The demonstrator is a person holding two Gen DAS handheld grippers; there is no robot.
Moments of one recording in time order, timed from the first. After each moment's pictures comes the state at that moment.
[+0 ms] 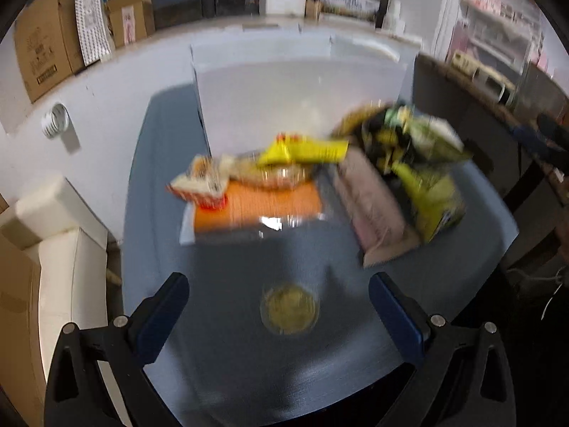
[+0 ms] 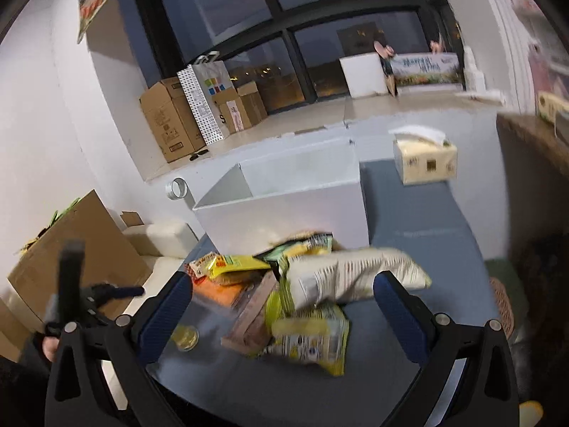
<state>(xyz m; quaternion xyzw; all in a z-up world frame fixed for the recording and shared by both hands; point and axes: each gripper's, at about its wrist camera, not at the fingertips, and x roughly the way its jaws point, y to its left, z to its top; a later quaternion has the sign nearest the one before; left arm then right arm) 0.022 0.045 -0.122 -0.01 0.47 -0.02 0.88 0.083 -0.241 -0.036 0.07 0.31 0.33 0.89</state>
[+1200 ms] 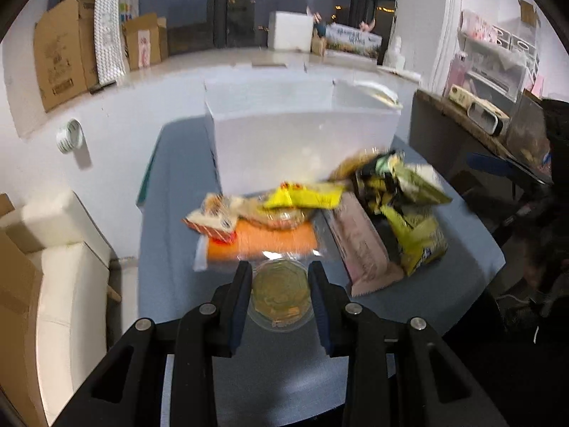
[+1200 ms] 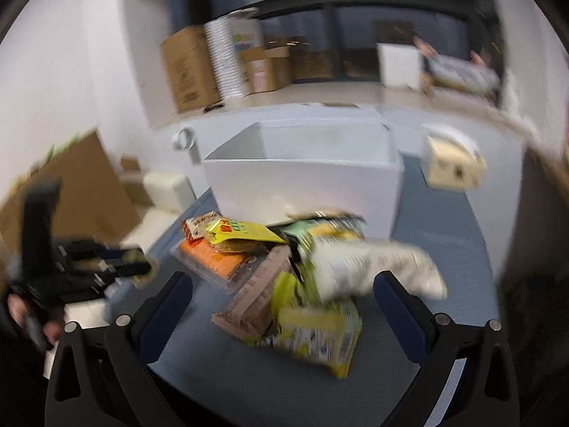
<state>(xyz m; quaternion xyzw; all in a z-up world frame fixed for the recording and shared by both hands) -0.004 0.049 -0.069 -0.04 0.40 -0.01 0.92 0.081 -0.176 -0.047 -0.08 0.31 0.36 0.88</state>
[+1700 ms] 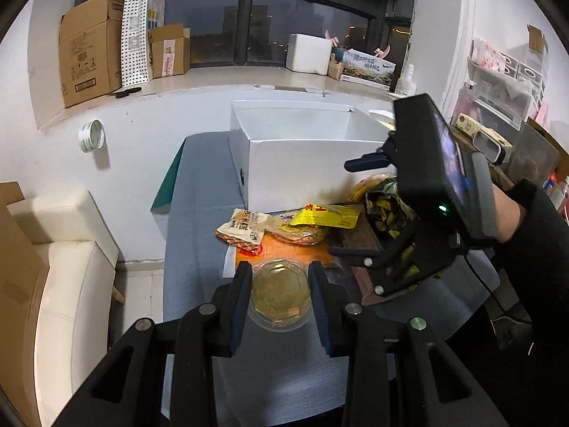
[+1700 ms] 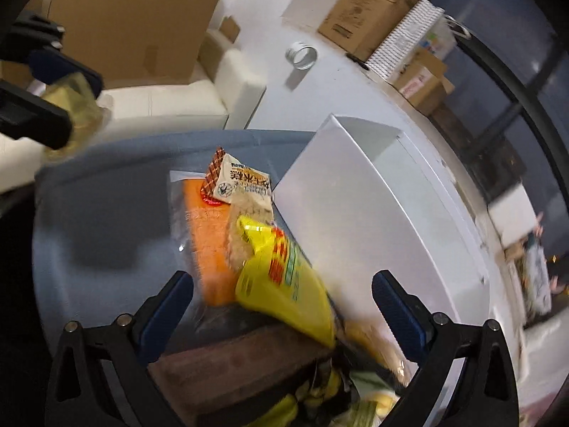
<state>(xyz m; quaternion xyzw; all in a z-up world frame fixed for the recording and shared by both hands) -0.023 0.080 -0.057 -0.07 0.37 0.01 0.93 0.102 -0.015 -0.104 -0.45 0.22 0.45 0.74</state>
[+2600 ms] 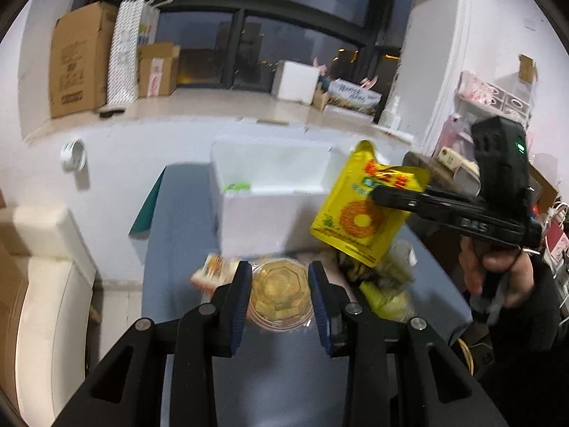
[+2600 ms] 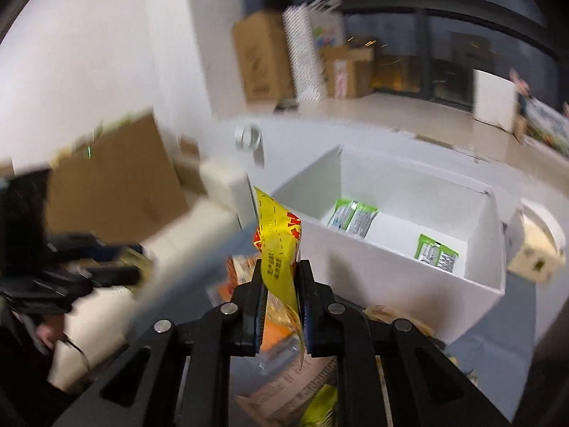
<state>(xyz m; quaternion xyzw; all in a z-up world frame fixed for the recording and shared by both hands) 0.008 0.073 -0.016 -0.10 0.31 -0.03 0.94 0.148 -0.110 -0.013 -0.07 0.30 0.49 0.82</state>
